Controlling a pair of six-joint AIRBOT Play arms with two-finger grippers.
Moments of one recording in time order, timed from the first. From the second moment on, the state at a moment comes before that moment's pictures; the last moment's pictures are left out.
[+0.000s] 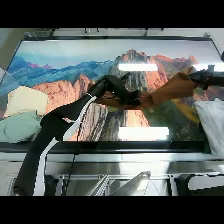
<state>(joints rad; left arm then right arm) -0.59 -2.28 2.07 -2.50 1.13 1.62 -0.53 -1.65 1.41 -0.37 1.51 1.02</state>
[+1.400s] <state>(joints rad) -0.02 -1.23 1.35 -2.55 1.46 2.01 0.39 -1.89 1.88 -0.57 1.15 1.30</state>
